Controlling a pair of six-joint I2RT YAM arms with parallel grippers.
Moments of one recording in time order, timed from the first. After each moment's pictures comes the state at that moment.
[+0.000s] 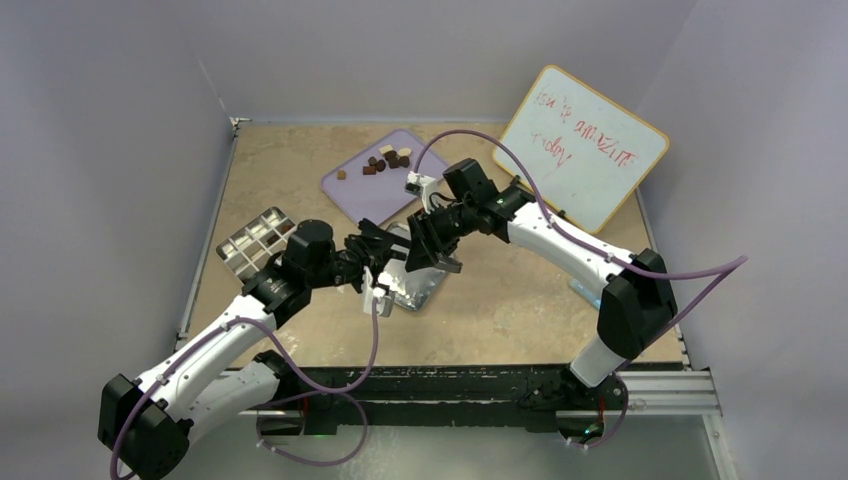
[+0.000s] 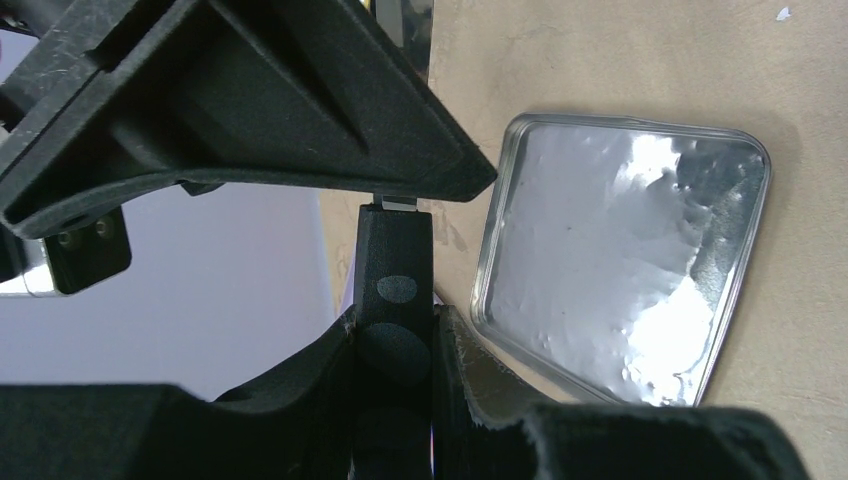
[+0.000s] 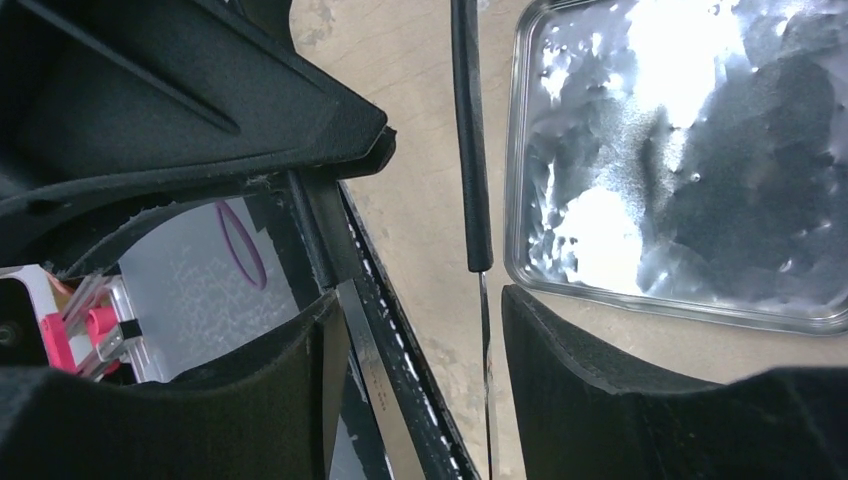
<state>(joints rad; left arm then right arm) -0.57 0.91 0.66 -0.23 0.53 1.39 0.69 1.62 1.34 -0.59 -0.68 0.15</state>
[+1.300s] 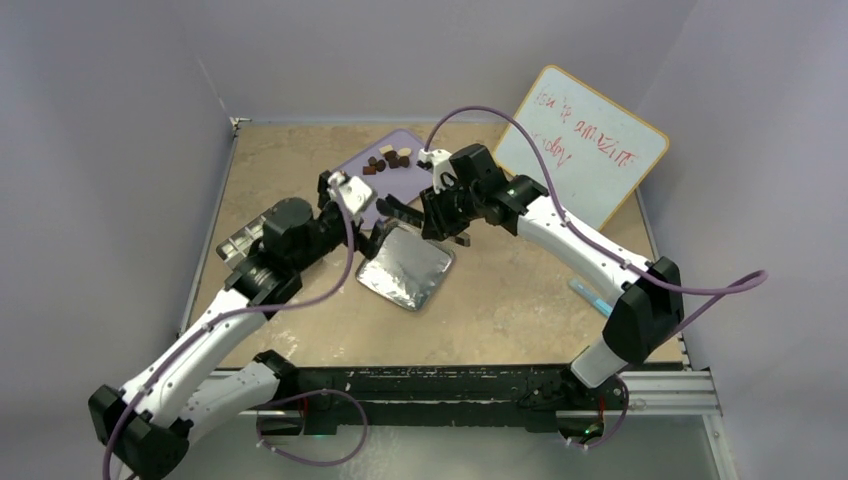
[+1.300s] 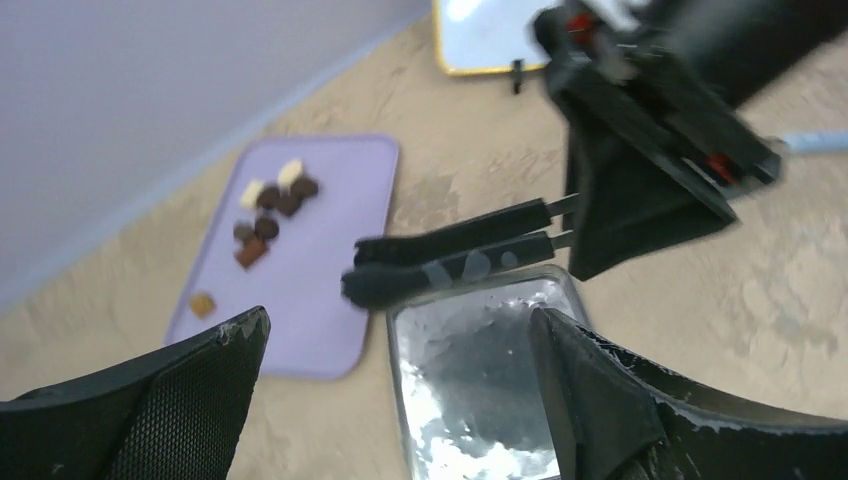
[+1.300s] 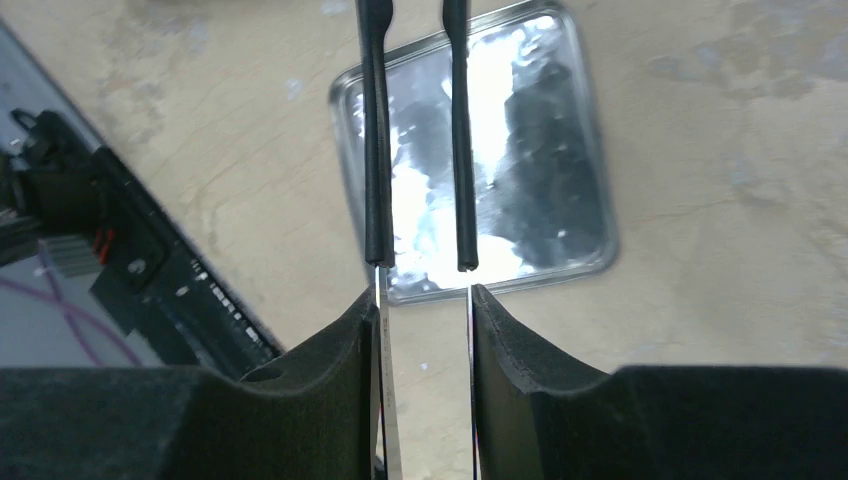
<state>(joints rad) -0.57 0.86 0.81 -0.10 0.17 0.27 0.68 1.58 1.42 -0.65 -0.33 0.14</state>
